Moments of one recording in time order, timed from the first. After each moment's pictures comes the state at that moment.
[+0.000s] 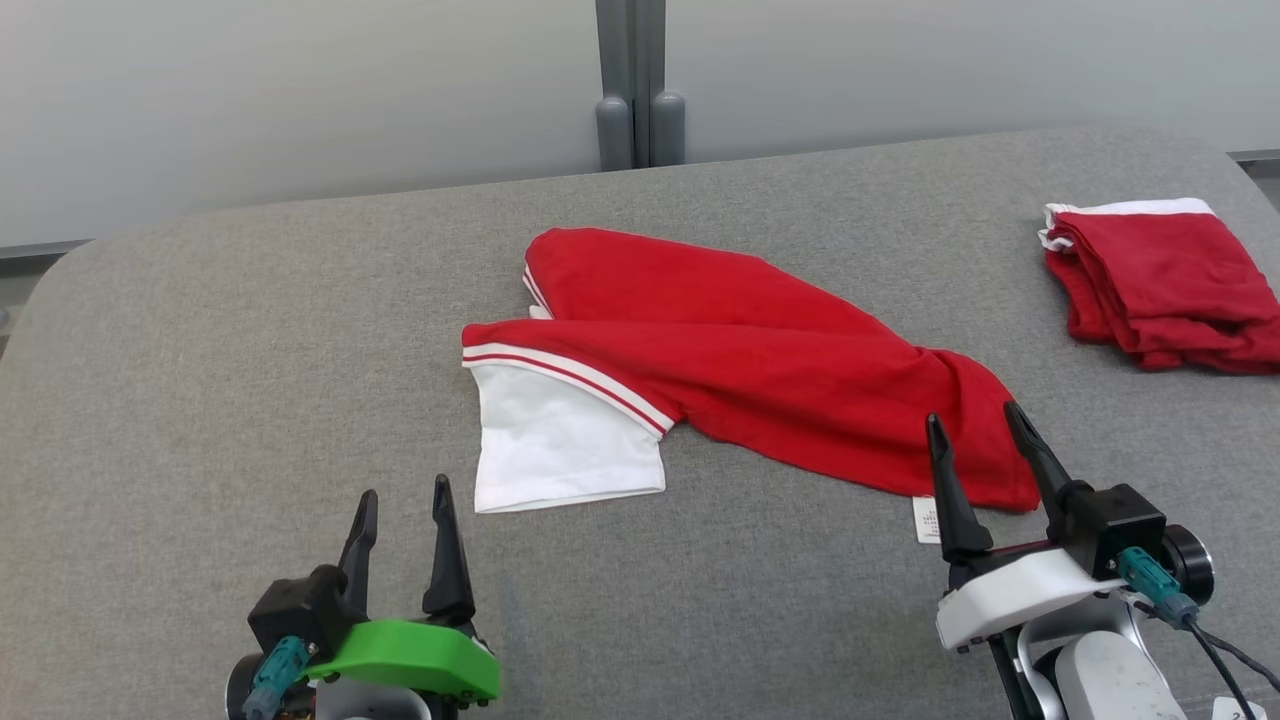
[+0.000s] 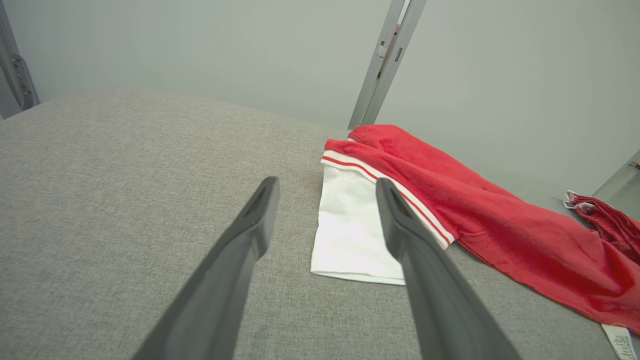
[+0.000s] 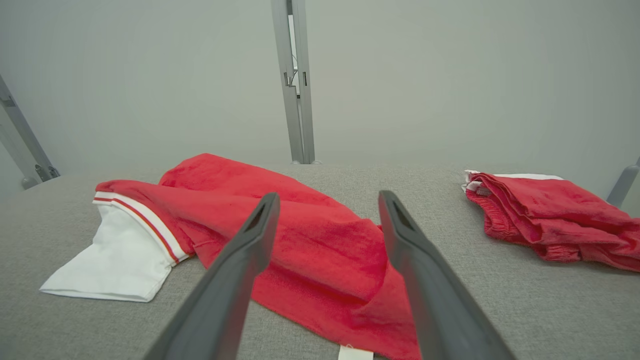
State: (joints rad) left arm -0.05 0.05 -0.25 0.24 -0.45 0.11 -0.26; right arm -0.09 -0.05 0.04 0.22 0.08 0.13 -0.26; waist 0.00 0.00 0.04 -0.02
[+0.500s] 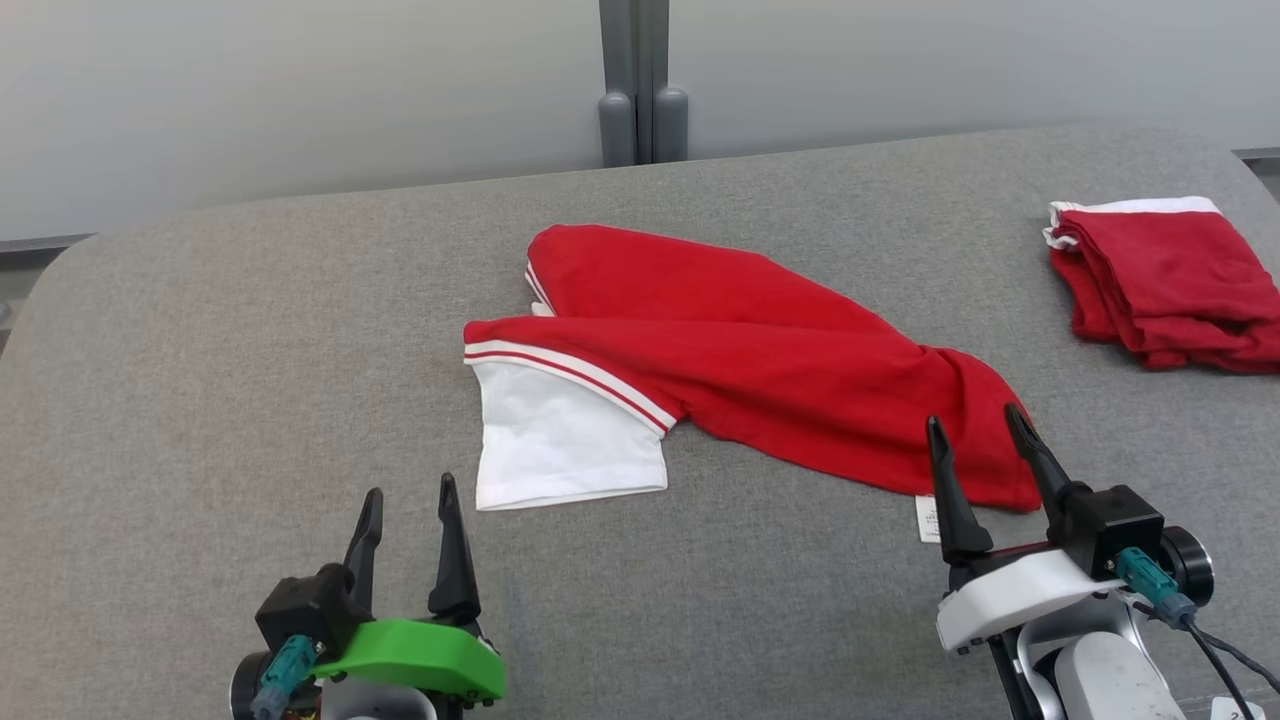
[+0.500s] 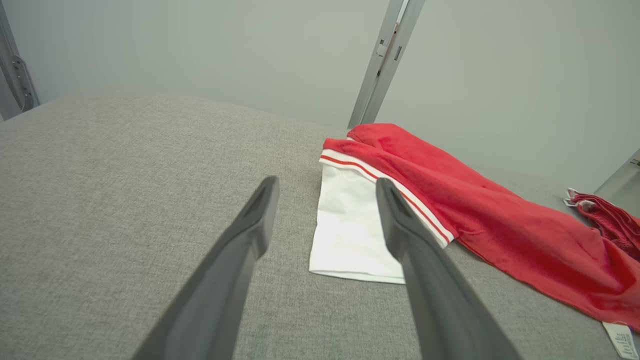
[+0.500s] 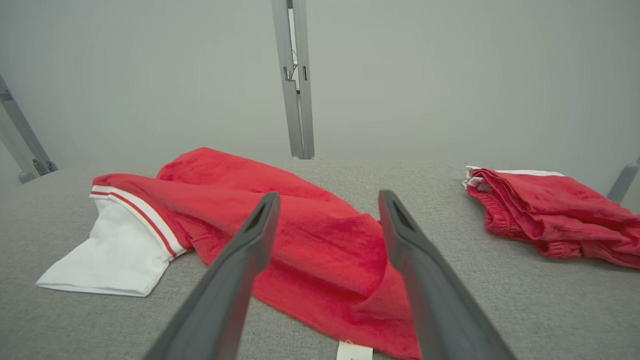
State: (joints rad) left arm -0.05 0.05 -0.26 0.23 -0.44 0.12 -0.26; right arm -0.09 -0.05 0.04 0.23 0.08 0.13 -0.26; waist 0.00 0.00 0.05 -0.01
